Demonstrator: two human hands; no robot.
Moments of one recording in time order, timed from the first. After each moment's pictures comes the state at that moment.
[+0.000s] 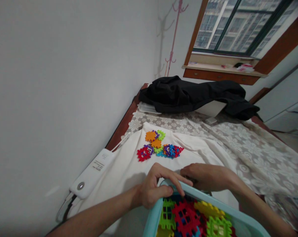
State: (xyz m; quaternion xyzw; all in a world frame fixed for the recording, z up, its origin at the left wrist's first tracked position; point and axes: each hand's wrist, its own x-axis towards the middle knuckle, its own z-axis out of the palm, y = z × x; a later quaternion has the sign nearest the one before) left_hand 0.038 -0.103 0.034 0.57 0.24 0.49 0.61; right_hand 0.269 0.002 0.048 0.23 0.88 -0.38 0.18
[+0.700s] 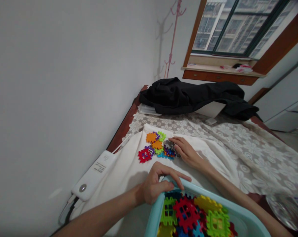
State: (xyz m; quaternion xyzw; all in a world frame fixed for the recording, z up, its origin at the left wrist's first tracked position) left_hand 0.037 -0.101 0.031 0.52 0.28 0.48 0.65; right_hand 0.236 0.050 -0.036 0.29 0.88 -0.27 -0.25
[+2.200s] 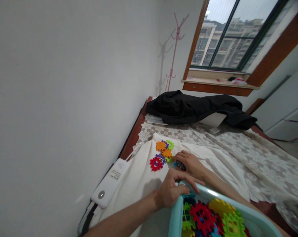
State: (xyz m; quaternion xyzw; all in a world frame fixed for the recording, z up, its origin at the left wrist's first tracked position) left_hand 0.039 -0.102 0.023 0.52 0.27 0.49 0.65; right_hand 0.202 0.026 -0.018 0.25 0.95 -0.16 -0.09
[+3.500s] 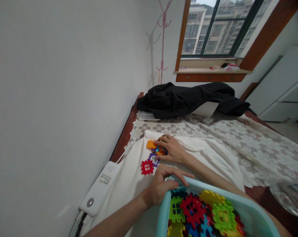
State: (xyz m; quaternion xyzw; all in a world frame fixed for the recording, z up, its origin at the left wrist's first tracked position) left_hand 0.035 -0.100 0.031 0.48 0.29 0.49 0.67; right_hand 0.159 0.057 -0.024 0.24 0.93 -0.15 -0.21
